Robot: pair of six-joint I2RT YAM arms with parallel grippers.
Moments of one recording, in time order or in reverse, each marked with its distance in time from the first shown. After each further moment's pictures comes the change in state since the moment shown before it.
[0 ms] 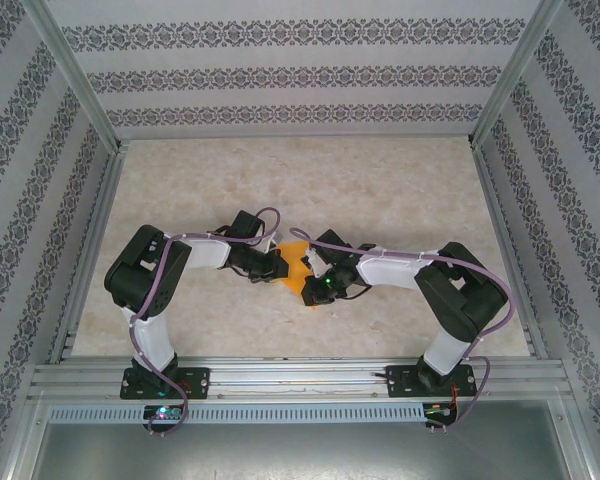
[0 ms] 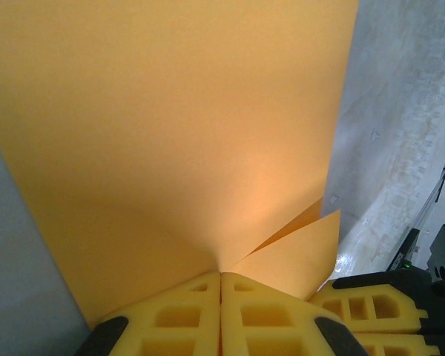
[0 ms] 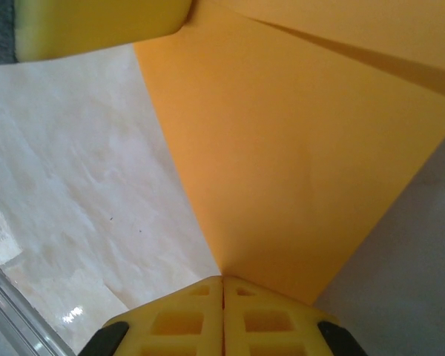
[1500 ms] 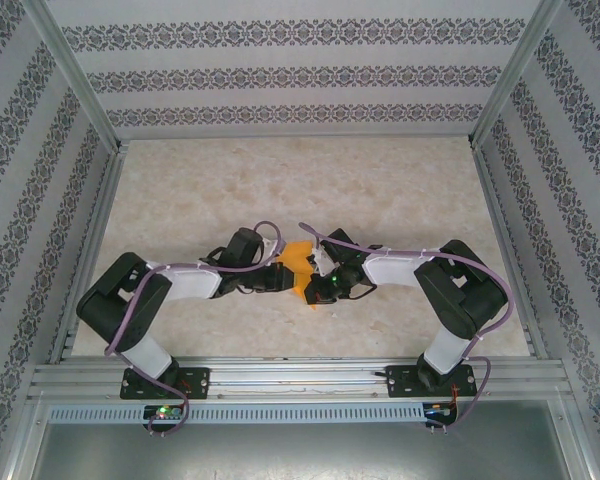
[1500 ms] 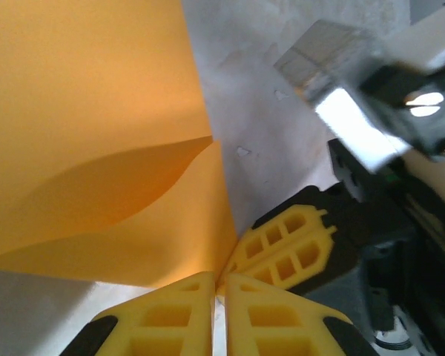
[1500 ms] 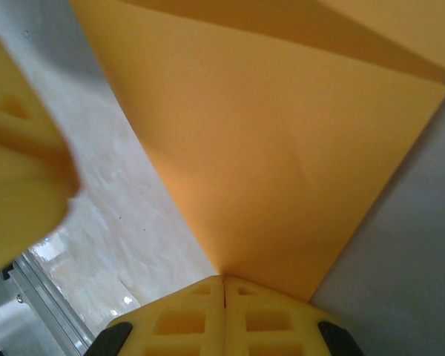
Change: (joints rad) left arm -0.135 -0.219 -0.256 0.341 -0.105 -0.097; right arm -0.063 0.011 -0.054 0.084 -0.118 0.022
